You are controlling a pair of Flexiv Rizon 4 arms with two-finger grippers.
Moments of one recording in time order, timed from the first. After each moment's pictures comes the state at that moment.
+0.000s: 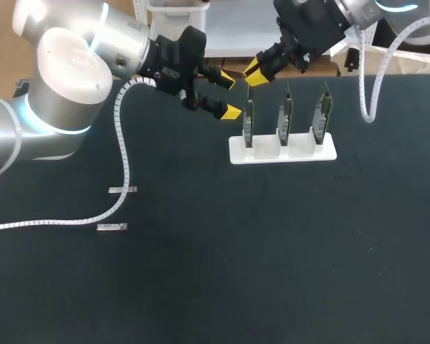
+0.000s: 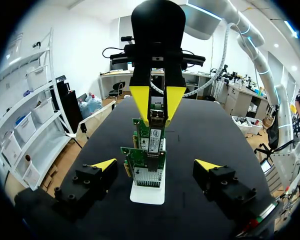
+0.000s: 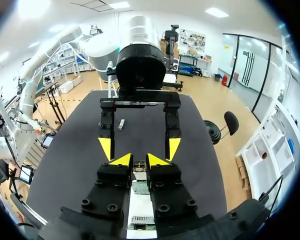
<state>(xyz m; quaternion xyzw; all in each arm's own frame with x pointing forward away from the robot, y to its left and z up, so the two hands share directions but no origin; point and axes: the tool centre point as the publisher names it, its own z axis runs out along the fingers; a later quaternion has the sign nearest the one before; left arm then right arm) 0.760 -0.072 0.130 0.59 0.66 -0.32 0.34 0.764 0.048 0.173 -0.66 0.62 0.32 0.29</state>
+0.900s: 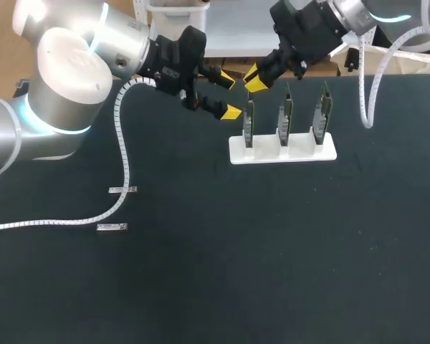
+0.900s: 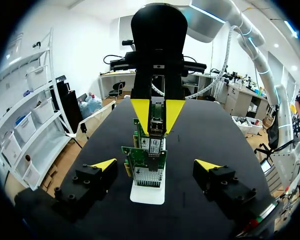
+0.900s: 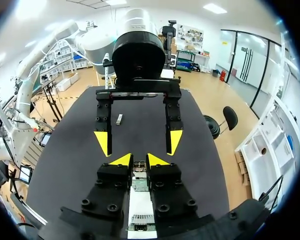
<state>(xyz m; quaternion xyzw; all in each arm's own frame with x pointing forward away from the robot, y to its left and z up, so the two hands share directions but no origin) 0.760 -0.072 0.130 0.59 0.66 -0.32 0.34 0.764 0.048 0.159 -0.66 0.63 0.30 0.28</state>
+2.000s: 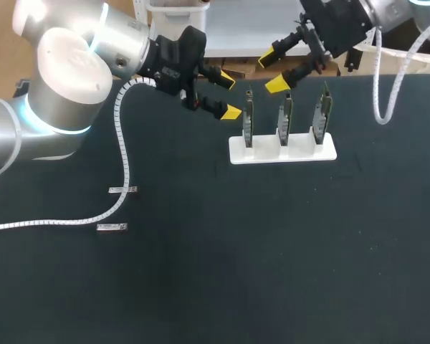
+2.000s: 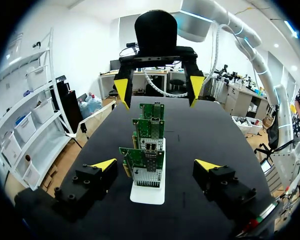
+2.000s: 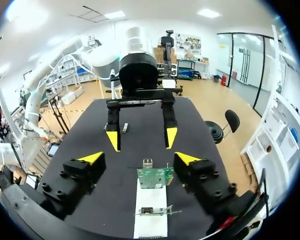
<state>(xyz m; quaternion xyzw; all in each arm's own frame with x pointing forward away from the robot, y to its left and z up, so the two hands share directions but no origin) 0.761 -0.072 0.130 0.59 0.66 -0.32 0.34 0.762 0.021 0.179 -0.64 0.62 0.36 0.29</state>
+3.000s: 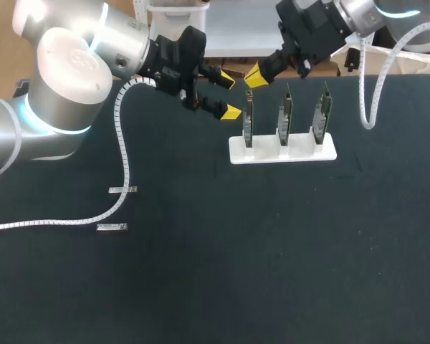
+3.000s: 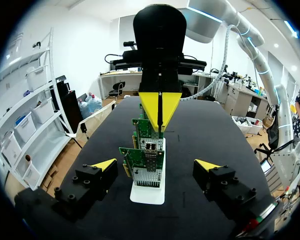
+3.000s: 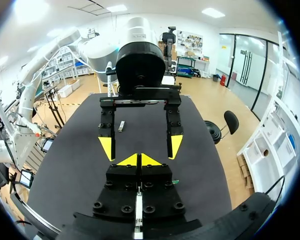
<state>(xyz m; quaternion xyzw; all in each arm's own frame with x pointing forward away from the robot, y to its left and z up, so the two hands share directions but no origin) 0.761 -0.072 0.130 0.59 0.66 -0.32 0.34 0.762 0.048 0.167 -0.65 0.62 0.33 0.30</state>
